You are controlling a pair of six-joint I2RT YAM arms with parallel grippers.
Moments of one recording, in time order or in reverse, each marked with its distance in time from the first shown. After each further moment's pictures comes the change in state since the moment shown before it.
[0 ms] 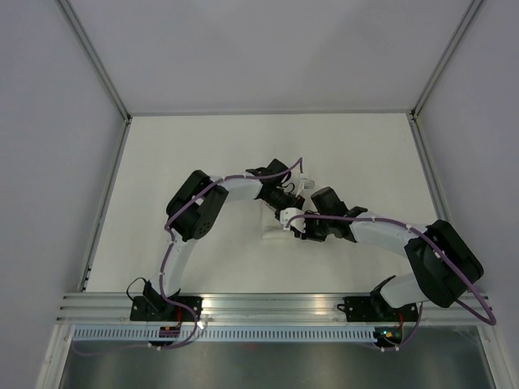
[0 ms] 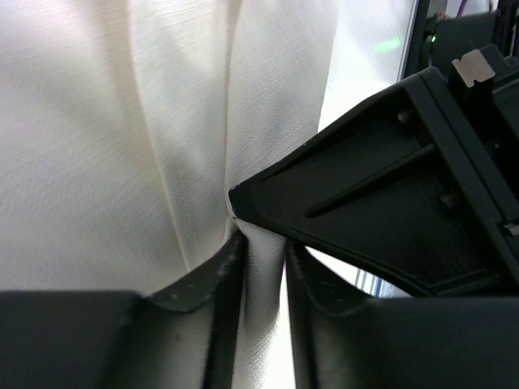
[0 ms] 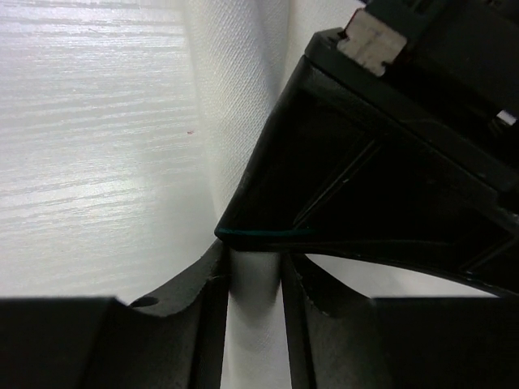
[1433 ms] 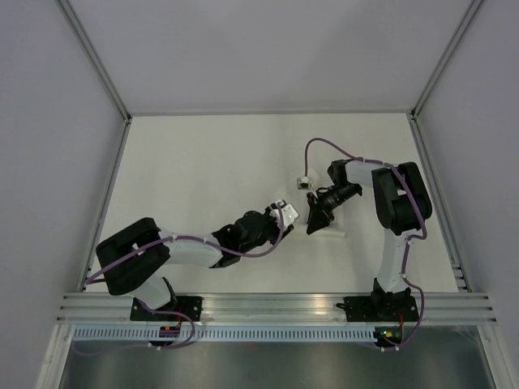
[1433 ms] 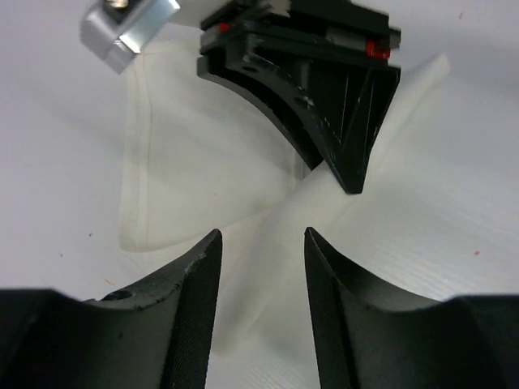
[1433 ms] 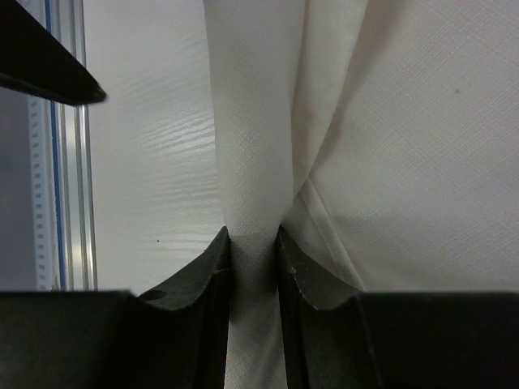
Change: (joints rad) left arm -0.308 -0.713 -0.915 1.081 -1.105 0.123; right arm -0.370 0.613 0.587 -0.796 -0.627 -0.245
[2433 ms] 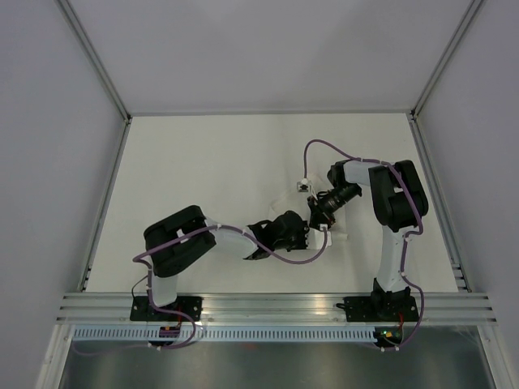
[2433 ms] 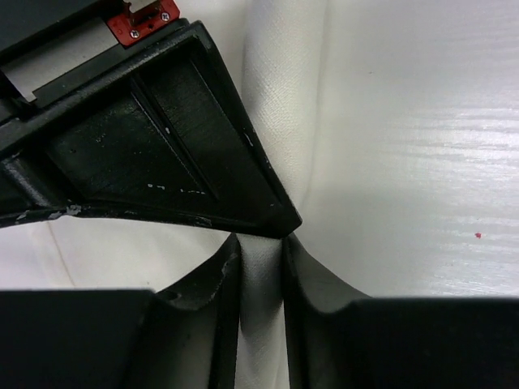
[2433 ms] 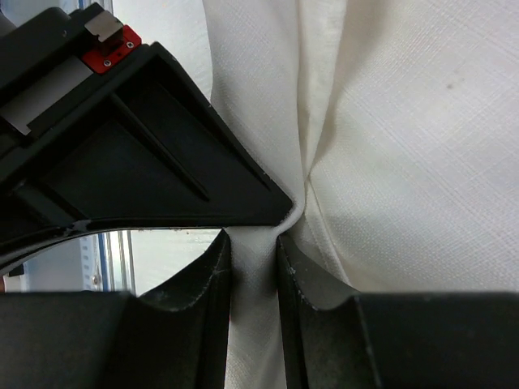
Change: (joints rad) left arm -0.095 0.354 0.305 -0.246 0.119 0.436; right arm 0.000 0.050 0.024 -0.111 -0.005 0.002
